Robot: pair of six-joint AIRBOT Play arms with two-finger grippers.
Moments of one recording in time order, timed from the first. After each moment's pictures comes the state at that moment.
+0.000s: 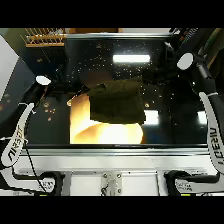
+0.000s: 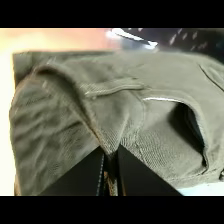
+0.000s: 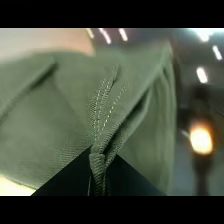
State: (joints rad) left arm -0.04 -1.55 1.23 0.69 -0.95 -1.46; right arm 0.14 -1.47 1.52 -1.24 1.15 1.65
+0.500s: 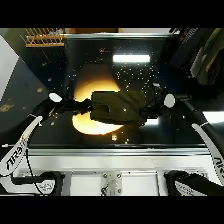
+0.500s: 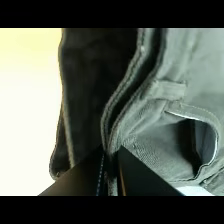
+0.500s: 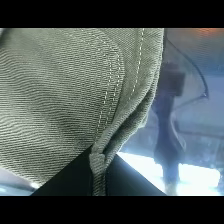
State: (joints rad) left arm -0.13 -1.50 0.96 0.74 -0.84 -1.40; right arm 0.26 -1.27 0.96 -1.36 1.04 1.73
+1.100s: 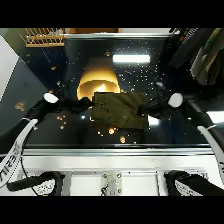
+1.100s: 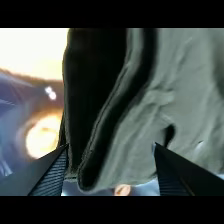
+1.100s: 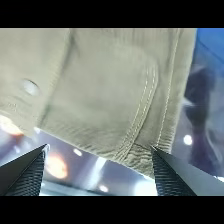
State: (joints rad) left arm -0.09 -1.38 0.94 0.74 -0.84 -1.39; right arm 0.18 -1.20 1.00 -1.21 1.07 1.68
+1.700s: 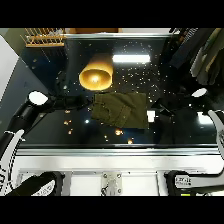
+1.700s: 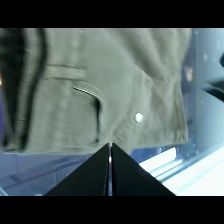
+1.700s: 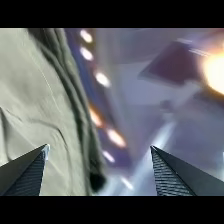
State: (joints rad) left arm -0.16 -1.16 0.94 0.74 -0.93 -1.39; right arm -0.23 -1.55 1.06 -0.82 1.11 1.31
